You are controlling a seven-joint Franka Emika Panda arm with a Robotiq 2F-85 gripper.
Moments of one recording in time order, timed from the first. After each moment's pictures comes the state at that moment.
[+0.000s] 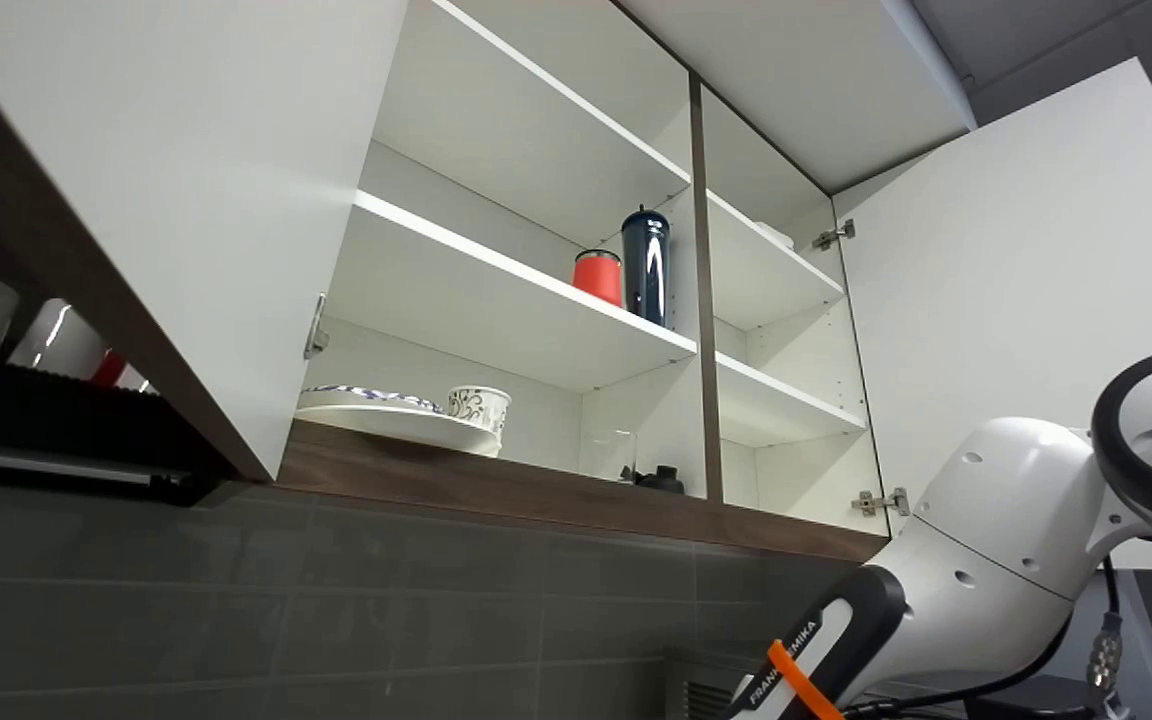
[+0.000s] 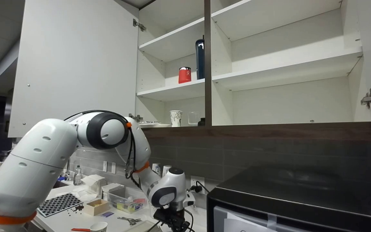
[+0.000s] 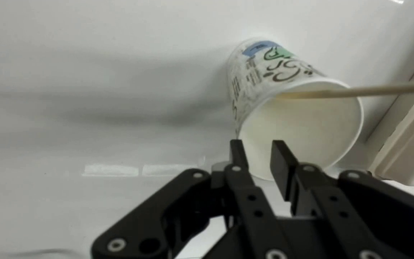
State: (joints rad) arm -0.15 0.40 0.14 -2.09 0.35 2.76 -0.47
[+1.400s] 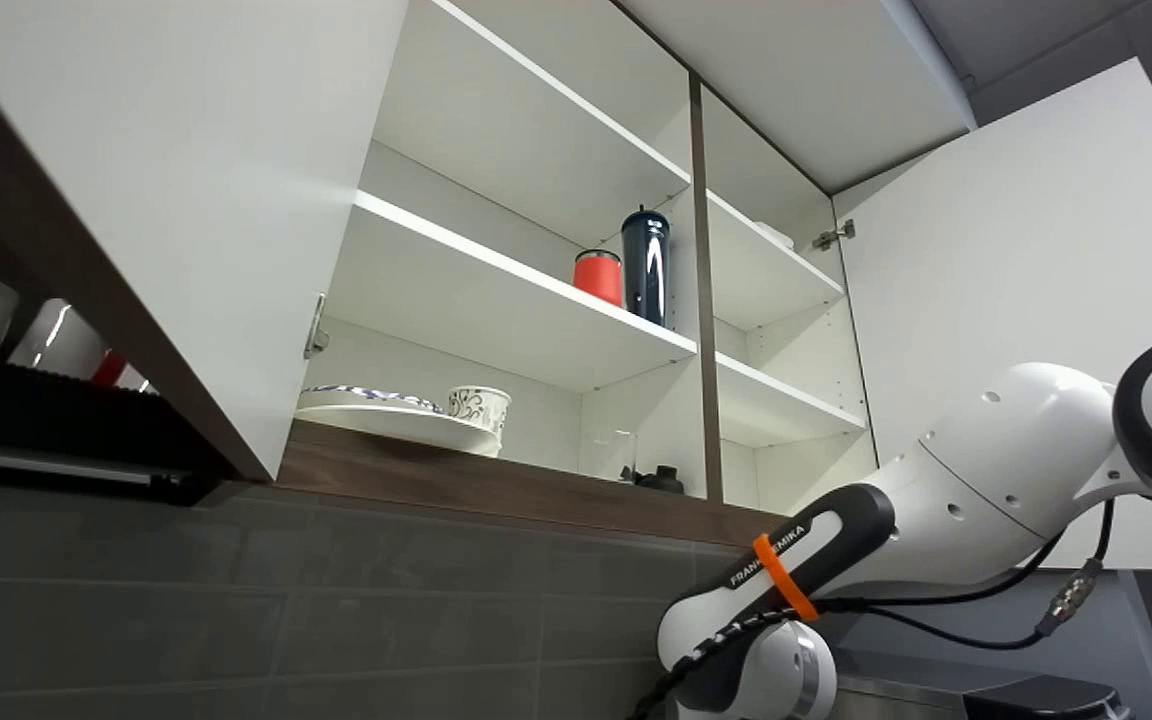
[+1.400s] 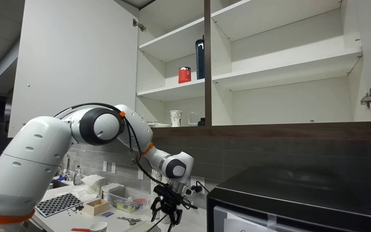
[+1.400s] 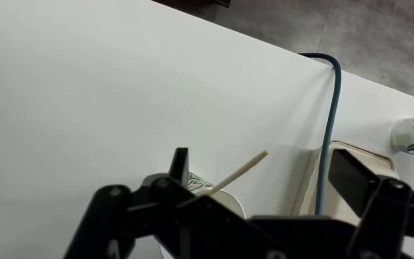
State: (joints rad) arm -0.13 0.35 0.08 -1.86 0.21 1.92 -0.41
